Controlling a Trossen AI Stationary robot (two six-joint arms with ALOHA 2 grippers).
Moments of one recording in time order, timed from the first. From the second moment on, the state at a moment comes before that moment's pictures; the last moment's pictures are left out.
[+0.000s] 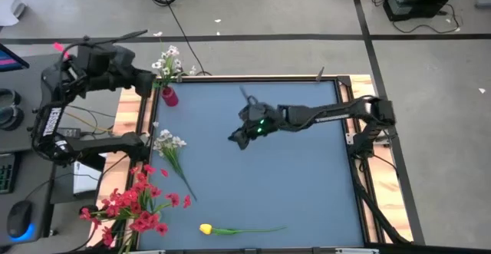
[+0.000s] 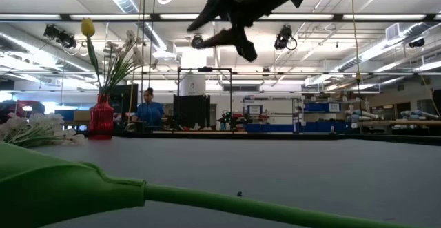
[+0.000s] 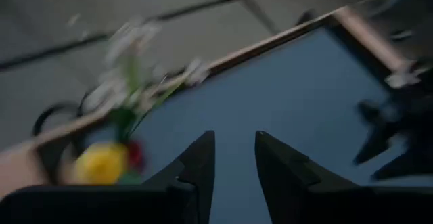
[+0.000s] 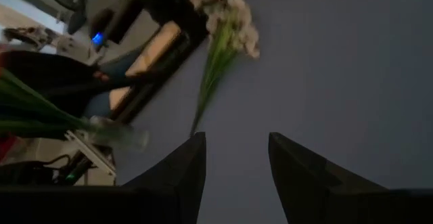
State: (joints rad) left arm 0.75 0.97 1.72 -1.41 -0.02 -0.30; right arm -0.06 1.74 1.30 -0.11 -0.12 0.79
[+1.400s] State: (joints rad) left arm 0.62 0.50 1.02 -1.04 0.36 -0.04; right arm 0.15 2.80 2.33 0.02 0.20 0.26
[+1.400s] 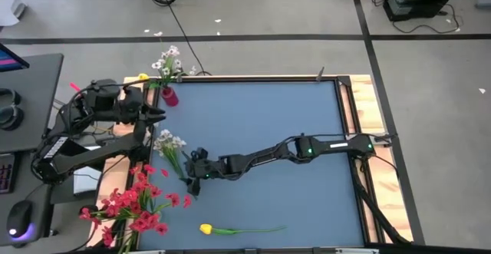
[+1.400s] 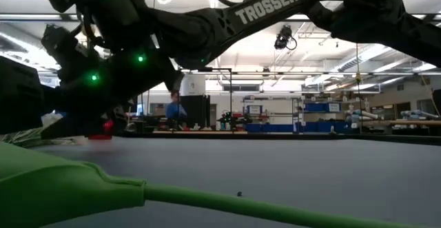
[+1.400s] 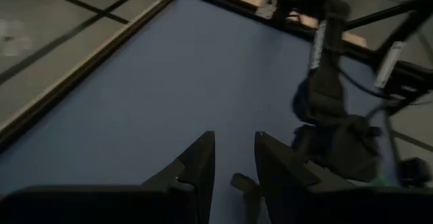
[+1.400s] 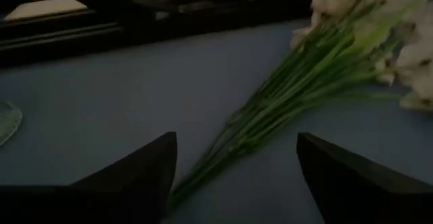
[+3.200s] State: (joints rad) left arm 0.62 0.50 1.02 -1.00 0.30 -0.08; right arm 0.10 2.76 2.34 -0.40 0.35 0.78
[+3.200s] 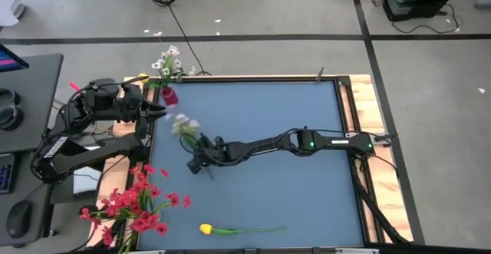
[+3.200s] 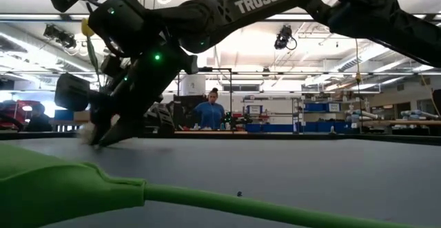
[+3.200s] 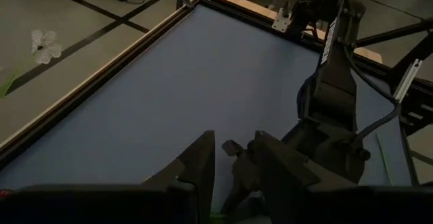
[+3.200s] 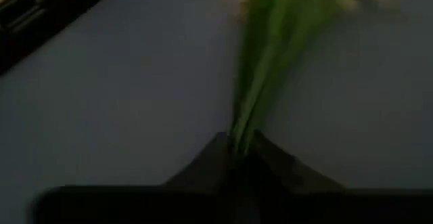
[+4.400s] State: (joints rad) left arm 0.62 0.50 1.02 -0.71 0.31 -0.36; right arm 0.14 2.22 2.33 -0.71 0.87 0.66
